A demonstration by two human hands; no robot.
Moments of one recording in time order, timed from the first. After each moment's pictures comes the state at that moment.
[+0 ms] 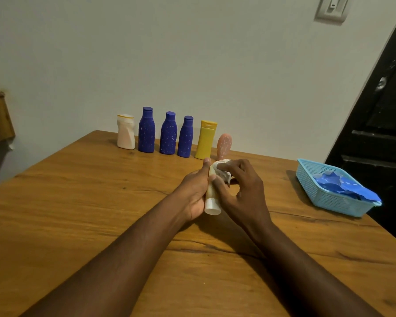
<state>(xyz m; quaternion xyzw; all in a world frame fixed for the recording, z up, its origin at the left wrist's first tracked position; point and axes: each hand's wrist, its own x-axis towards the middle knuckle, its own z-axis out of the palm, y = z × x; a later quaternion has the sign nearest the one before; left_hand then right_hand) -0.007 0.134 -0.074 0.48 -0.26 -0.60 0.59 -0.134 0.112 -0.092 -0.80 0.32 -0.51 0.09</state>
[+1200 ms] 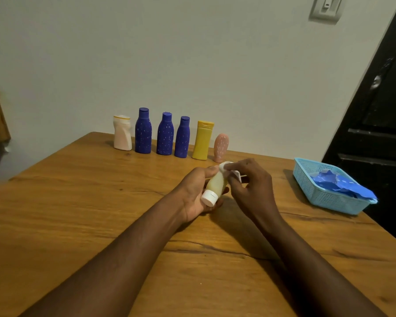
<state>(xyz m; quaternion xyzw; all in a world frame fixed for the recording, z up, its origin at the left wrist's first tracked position) -0.008 0.128 -0.080 0.43 -0.24 -0.68 0.54 -0.153 0.096 -0.084 -0.78 0.36 -0.50 0.10</state>
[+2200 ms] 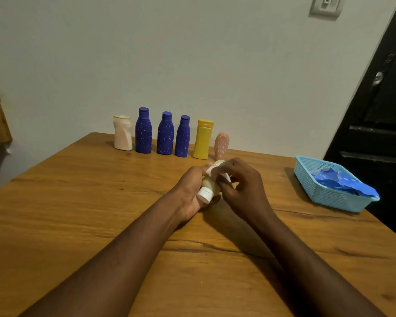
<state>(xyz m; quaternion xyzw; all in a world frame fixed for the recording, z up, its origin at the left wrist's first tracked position) -0.003 0.124 -0.082 0.43 -0.25 -0.65 0.58 -0.143 0.103 -0.083 -0.82 0.29 -0.47 0.12</state>
